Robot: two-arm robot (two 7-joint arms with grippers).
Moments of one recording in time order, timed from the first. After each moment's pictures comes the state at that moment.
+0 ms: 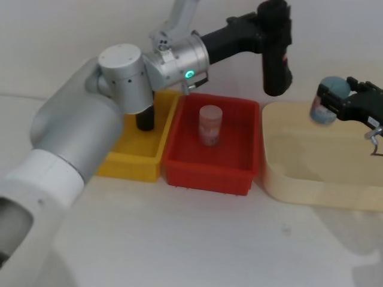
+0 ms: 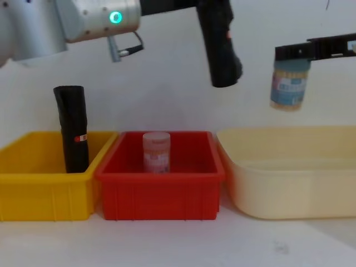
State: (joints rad) left arm -0.92 0.11 0.45 -0.98 -0.55 0.06 -0.68; right arm 0.48 0.41 -0.30 -1.62 0.41 0.44 0.27
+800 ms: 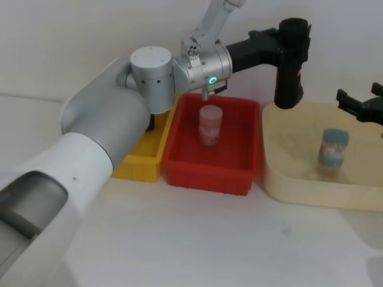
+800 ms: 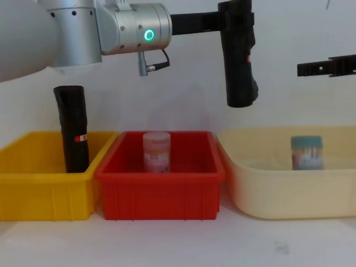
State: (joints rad) left arm -1.04 0.02 0.53 -0.73 -0.51 0.01 -0.69; right arm 0.53 0.41 -0.28 -1.47 0.39 0.40 0.28
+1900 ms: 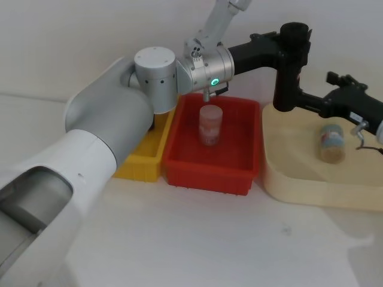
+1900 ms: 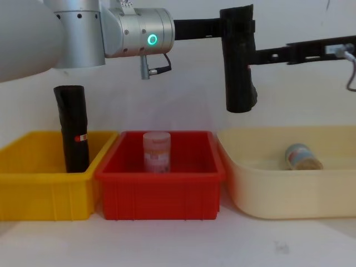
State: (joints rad) left arm -1.06 0.00 0.54 -0.68 -0.50 0.00 -0.69; right arm 0.59 0.40 -0.36 -1.46 0.42 0.36 0.45
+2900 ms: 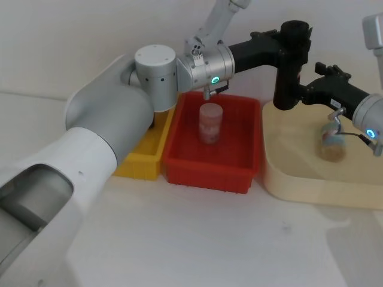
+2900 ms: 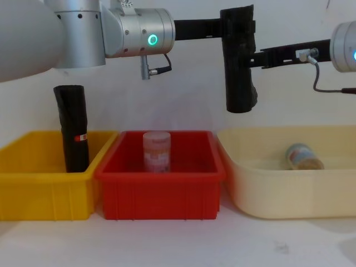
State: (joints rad) left arm -1.06 0.00 0.54 -0.68 -0.49 0.00 -0.69; right arm 0.68 0.32 -0.42 -1.33 0.36 0.34 0.36
